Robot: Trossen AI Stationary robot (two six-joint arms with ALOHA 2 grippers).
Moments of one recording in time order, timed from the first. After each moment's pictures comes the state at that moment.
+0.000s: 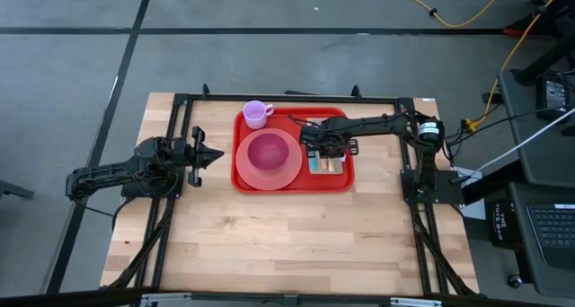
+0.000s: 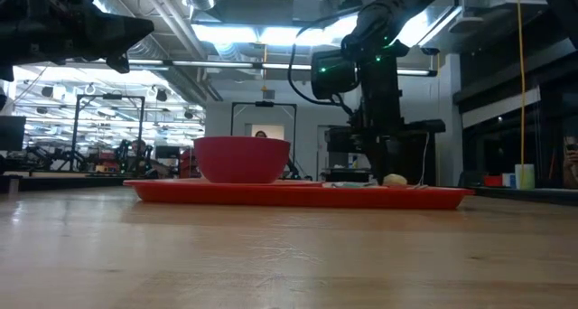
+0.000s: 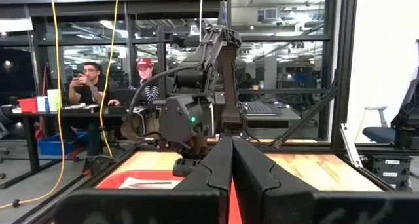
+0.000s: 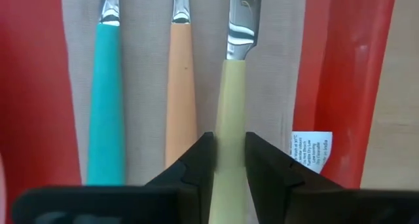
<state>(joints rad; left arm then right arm) 0.24 0.01 0.01 0.23 0.15 -0.04 -0.26 1.94 1.32 -0.98 0.15 1.27</state>
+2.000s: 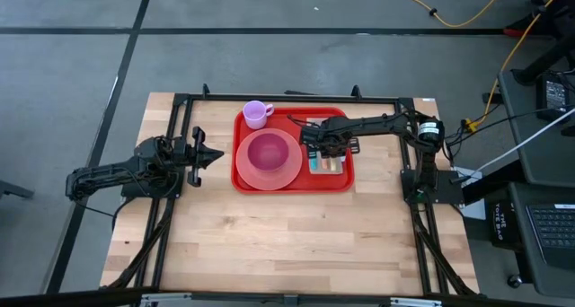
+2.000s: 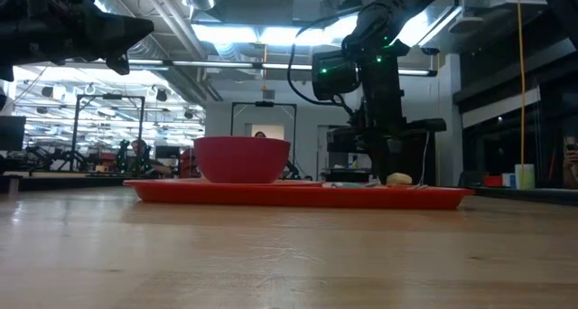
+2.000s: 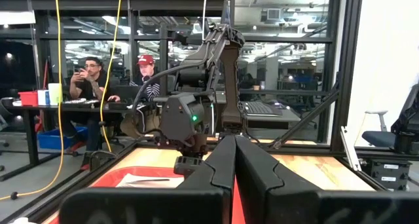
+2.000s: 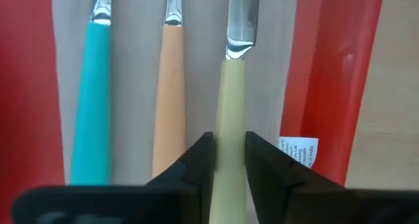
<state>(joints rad) 0.24 0.01 0.01 0.23 0.15 -0.08 -0.26 1.94 1.32 -1.00 0.17 1.23</state>
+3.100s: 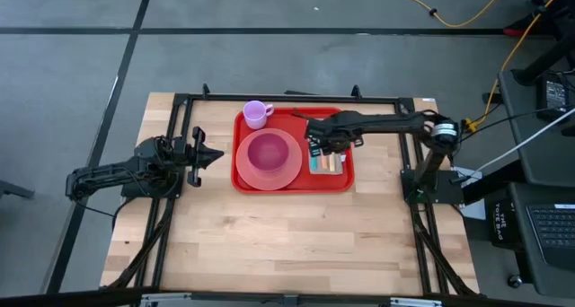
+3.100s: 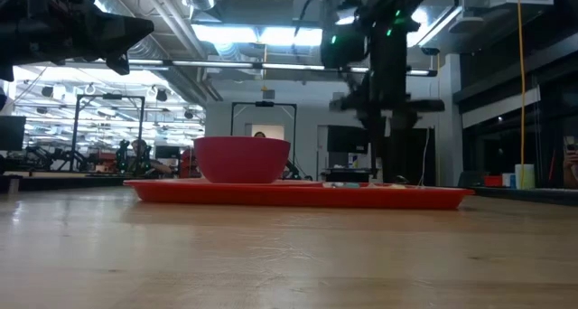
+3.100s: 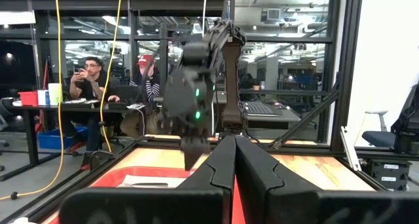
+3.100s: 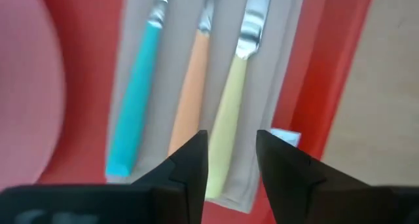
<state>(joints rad) 0.24 0.01 0.01 0.23 0.15 -0.08 -0.26 1.84 1.32 -1.02 0.16 1.09</state>
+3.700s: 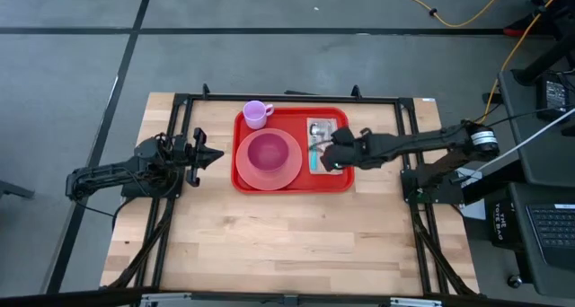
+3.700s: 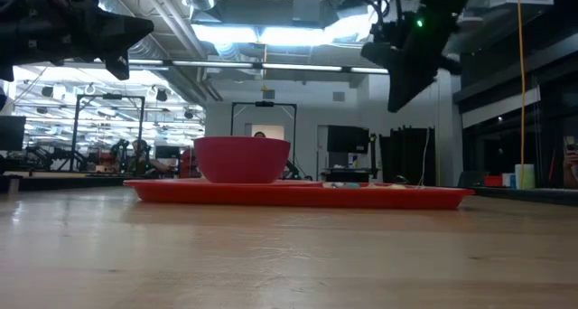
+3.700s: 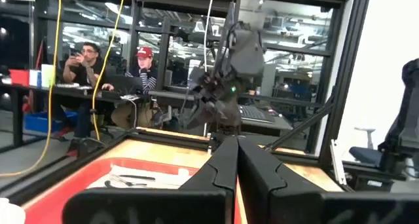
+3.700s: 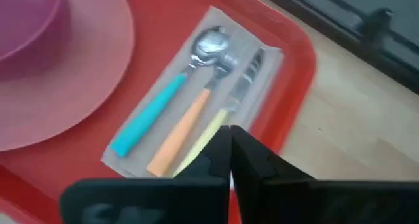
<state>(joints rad) 0.24 0.01 0.01 0.23 0.15 -0.19 0.00 1.49 1.15 -0.94 0.62 0.90</state>
